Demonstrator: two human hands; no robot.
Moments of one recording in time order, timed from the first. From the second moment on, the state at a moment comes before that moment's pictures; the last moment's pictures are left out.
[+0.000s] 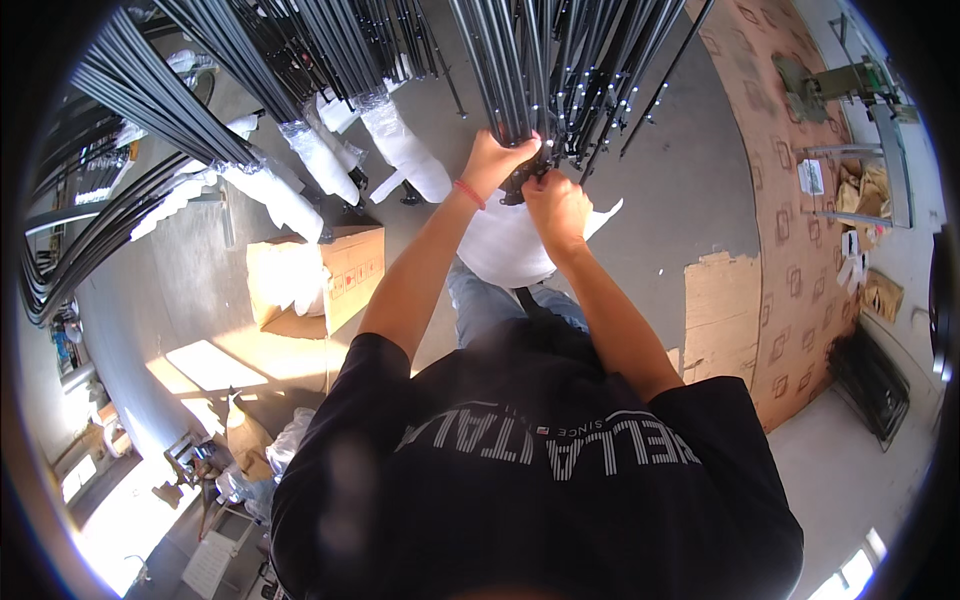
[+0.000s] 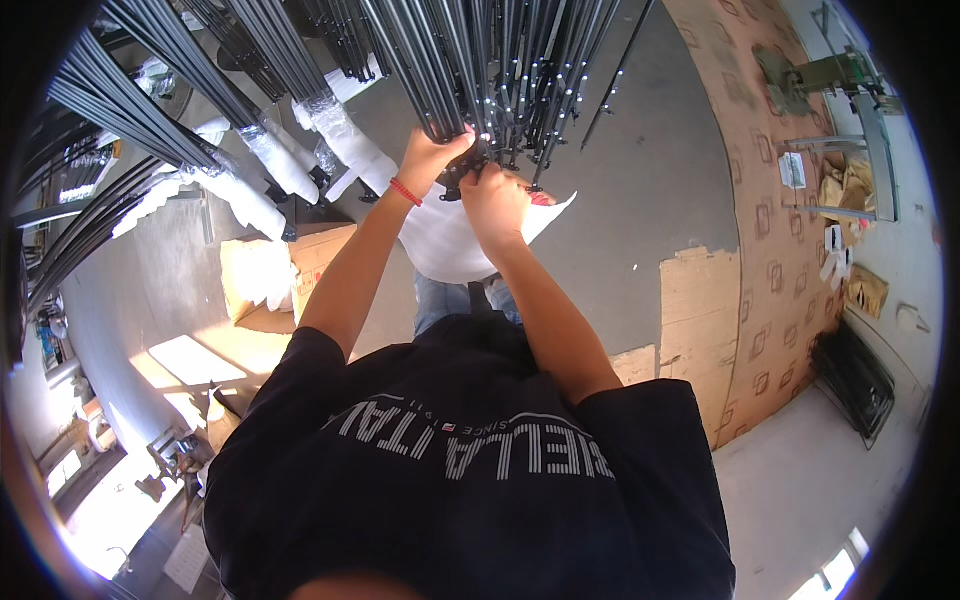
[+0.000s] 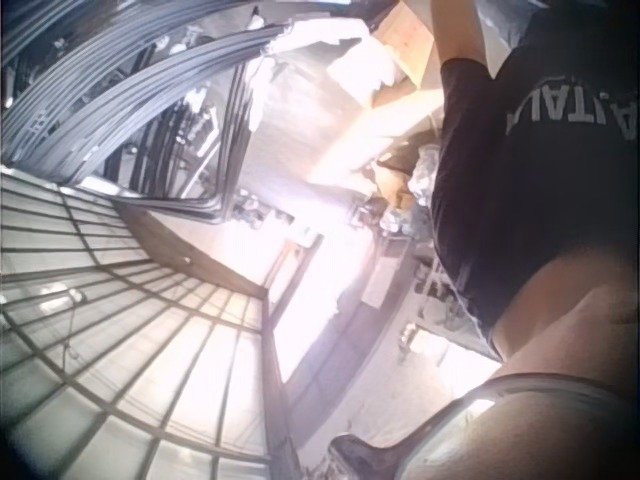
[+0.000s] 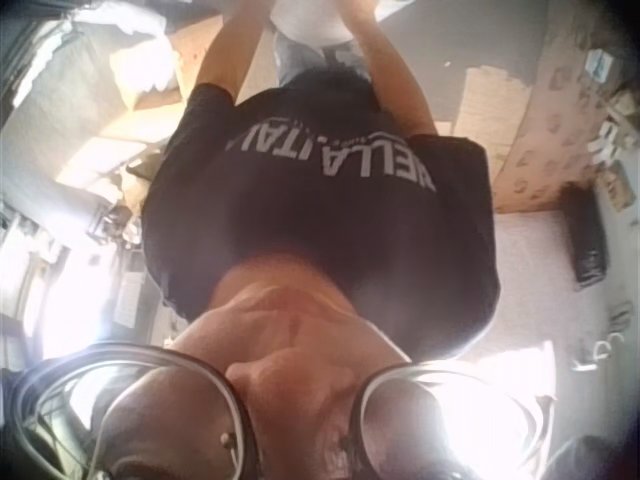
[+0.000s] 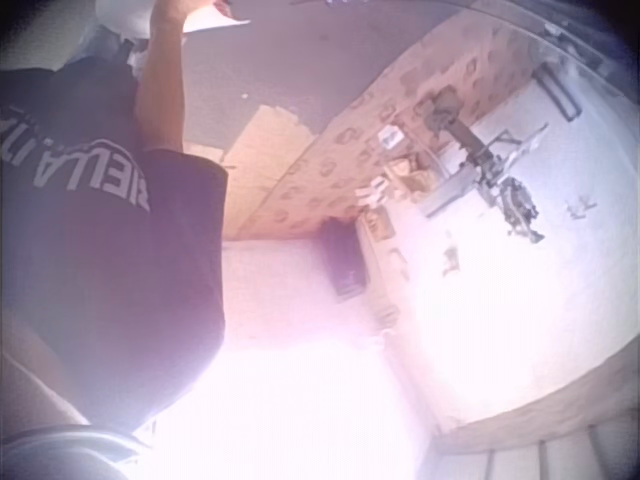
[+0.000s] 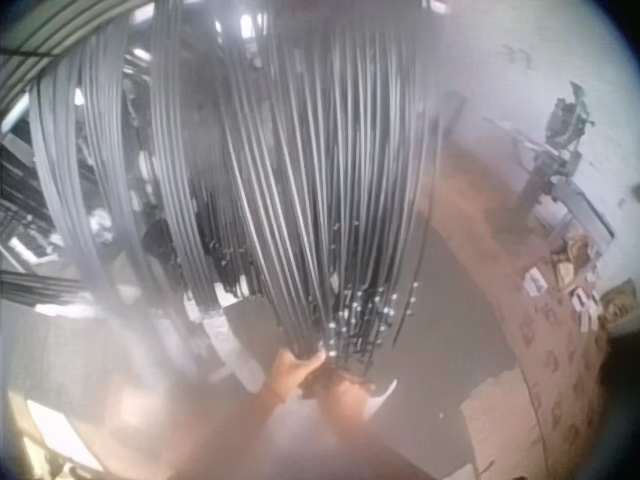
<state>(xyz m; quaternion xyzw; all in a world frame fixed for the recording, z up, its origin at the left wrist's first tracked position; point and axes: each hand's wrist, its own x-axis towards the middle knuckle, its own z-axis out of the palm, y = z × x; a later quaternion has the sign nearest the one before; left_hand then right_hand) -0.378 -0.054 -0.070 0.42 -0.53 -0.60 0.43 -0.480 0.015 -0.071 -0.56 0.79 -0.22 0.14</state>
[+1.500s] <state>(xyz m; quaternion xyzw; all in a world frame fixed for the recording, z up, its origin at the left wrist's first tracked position) -0.355 -0.061 -0.090 0.08 -0.33 -0.89 0.30 -0.506 0.024 -0.066 -0.66 0.68 -0.29 0.13</state>
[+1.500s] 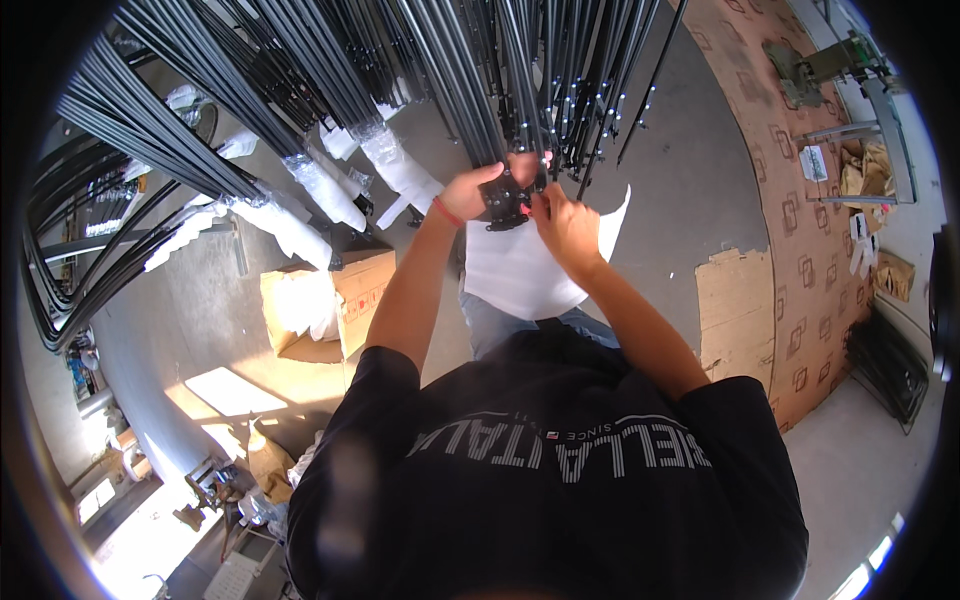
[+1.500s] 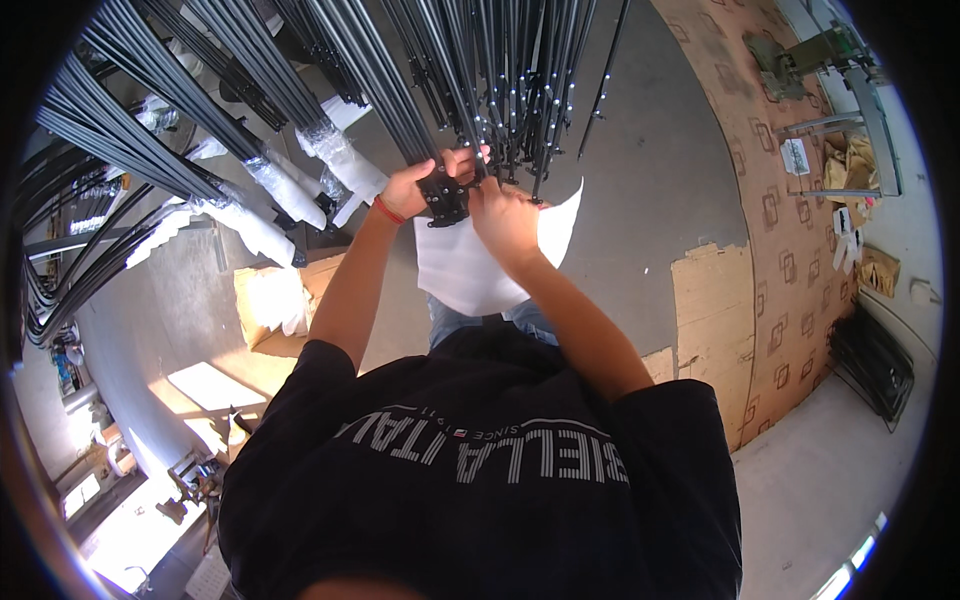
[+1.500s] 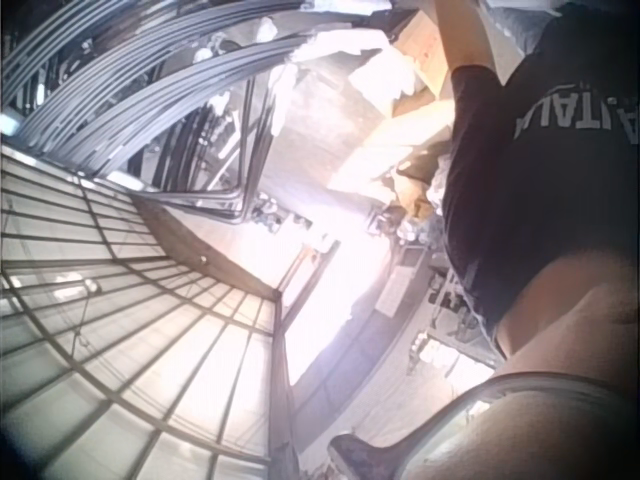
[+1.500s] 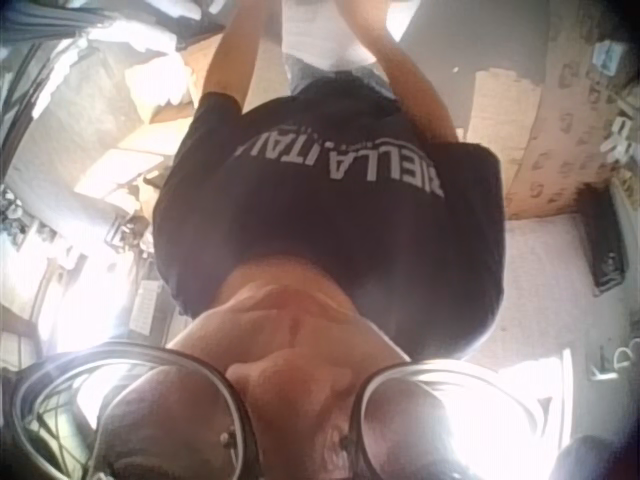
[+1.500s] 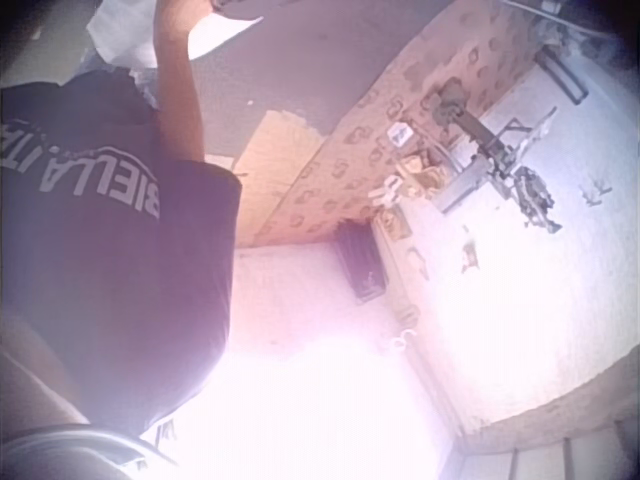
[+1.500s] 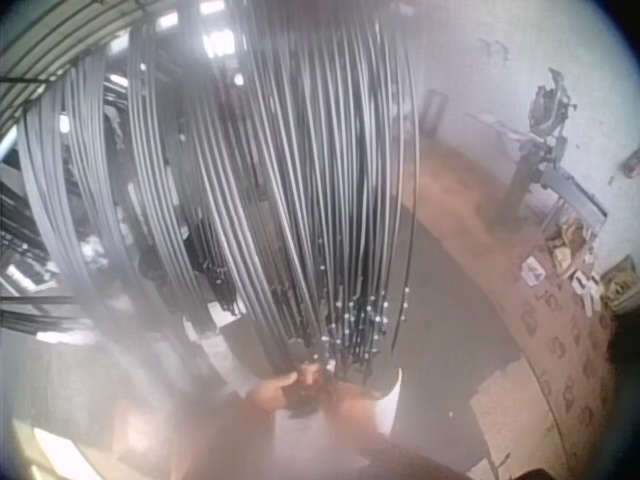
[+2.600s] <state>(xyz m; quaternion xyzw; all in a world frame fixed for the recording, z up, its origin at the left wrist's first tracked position) -0.363 -0.048 -0.063 0.26 -0.40 -0.81 0.33 -0.485 0.027 -0.069 -0.55 0.73 -0.20 0.36</state>
